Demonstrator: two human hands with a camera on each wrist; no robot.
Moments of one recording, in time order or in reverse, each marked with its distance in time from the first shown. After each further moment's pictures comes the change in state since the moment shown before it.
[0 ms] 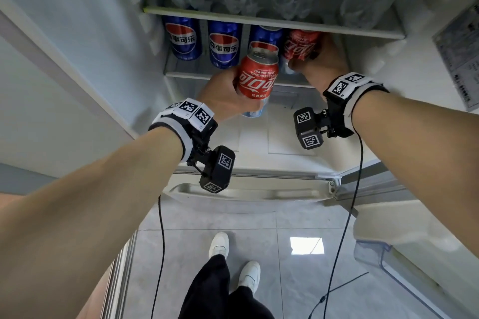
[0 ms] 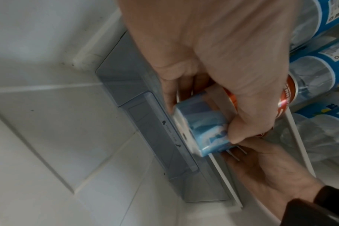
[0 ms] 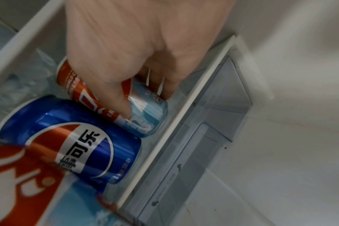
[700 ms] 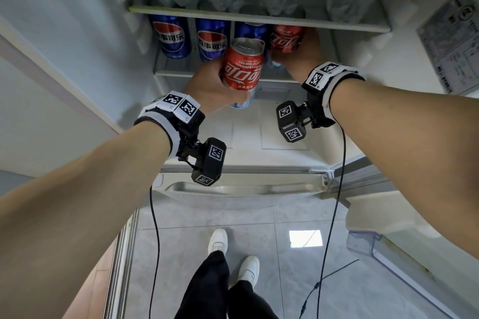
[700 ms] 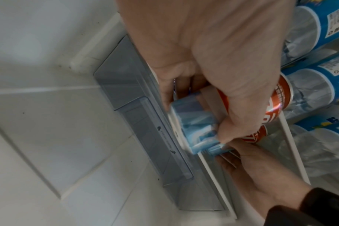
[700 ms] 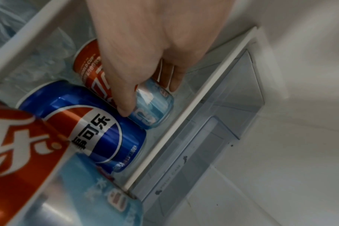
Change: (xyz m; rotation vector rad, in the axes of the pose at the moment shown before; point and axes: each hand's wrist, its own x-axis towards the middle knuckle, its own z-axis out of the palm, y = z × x) left_hand 0.003 0.006 -0.005 0.024 0.045 -0.004; right_hand 0.010 -0.003 0.011 0.018 0.039 -0.056
